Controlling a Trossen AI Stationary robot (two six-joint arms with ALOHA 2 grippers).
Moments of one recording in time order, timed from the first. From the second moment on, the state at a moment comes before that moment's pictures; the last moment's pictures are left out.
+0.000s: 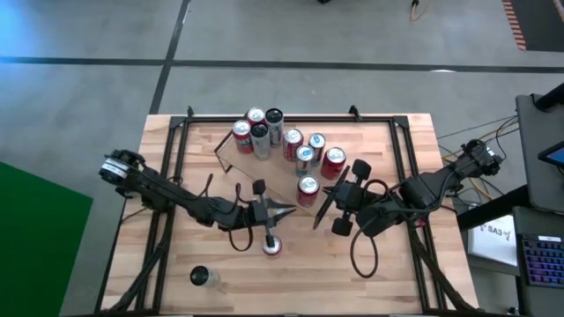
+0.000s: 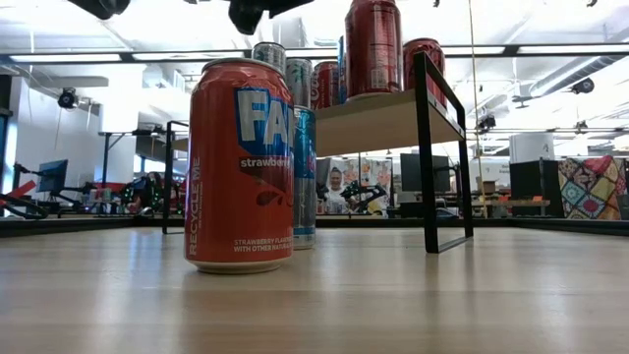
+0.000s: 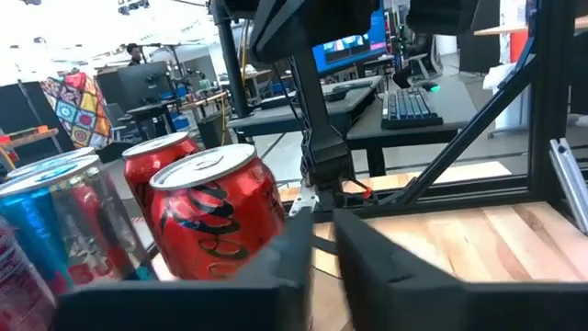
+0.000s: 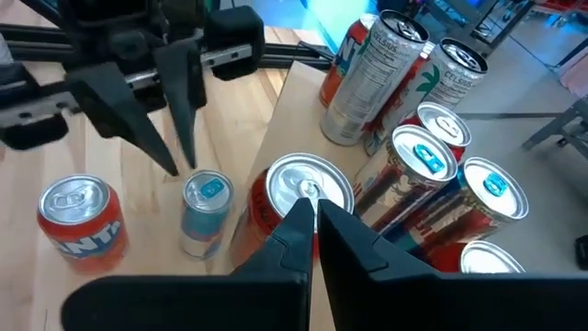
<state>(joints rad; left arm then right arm) -0.37 1.60 0.83 0.82 -0.56 0.21 0.49 1.40 1.47 -0.85 0.81 0.34</state>
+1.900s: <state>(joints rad) -0.40 1.57 0.93 0.51 -0.89 0.39 0.37 1.47 1.52 -0.80 0.46 0.38</state>
